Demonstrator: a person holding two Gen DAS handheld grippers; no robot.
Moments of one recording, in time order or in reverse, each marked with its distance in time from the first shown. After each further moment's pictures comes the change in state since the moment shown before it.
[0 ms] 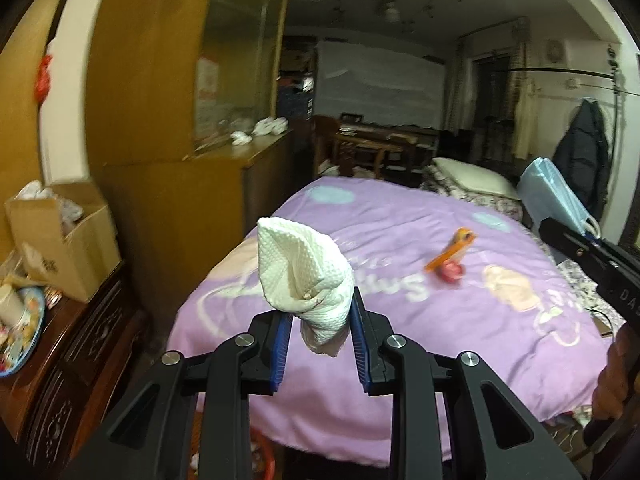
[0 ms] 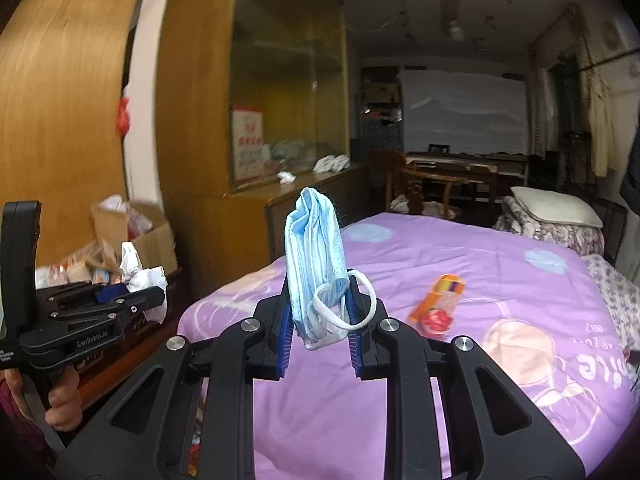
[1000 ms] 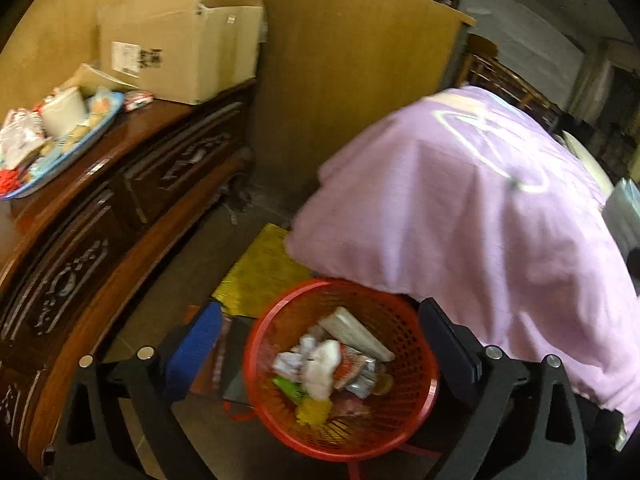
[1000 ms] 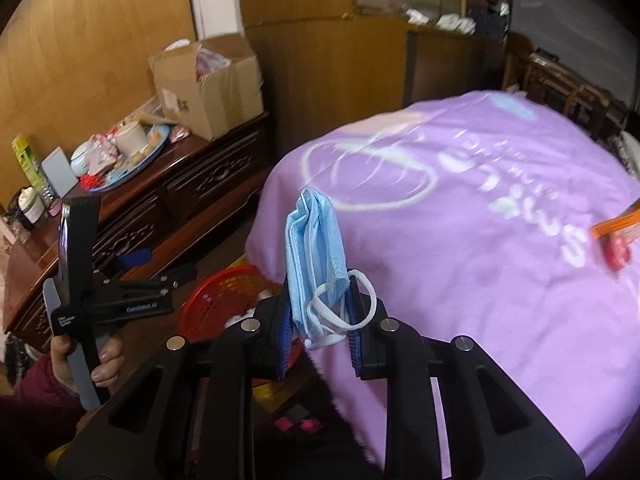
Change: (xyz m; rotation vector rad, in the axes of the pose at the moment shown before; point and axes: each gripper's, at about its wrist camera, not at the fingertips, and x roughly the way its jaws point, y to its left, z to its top) left arm 0.069 0.213 -0.163 -0.333 0.335 0.297; right arm 0.148 0.147 -0.096 -0.124 0.540 0.309
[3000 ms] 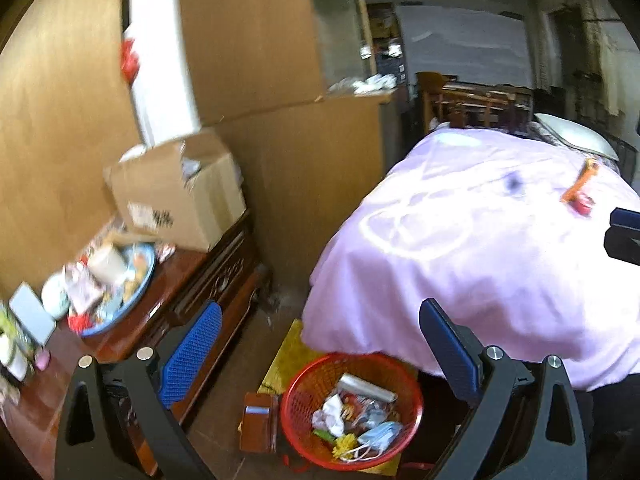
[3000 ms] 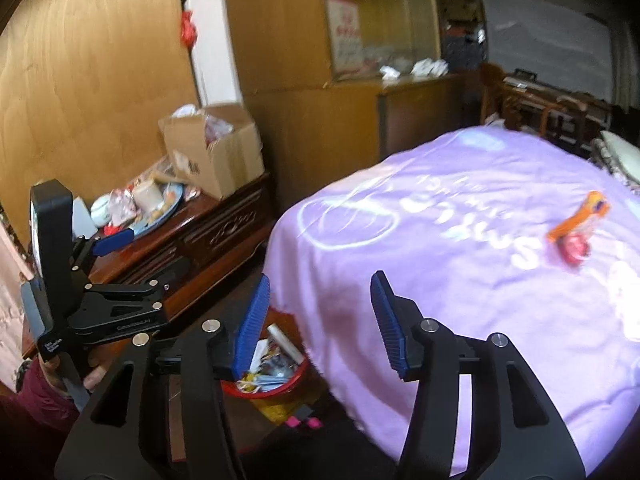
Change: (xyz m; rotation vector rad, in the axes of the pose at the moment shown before) left arm -0.138 -0.107 0.017 0.324 -0.313 0.106; right arm -0.122 -0.037 -0.023 0.083 -0.275 -0.039
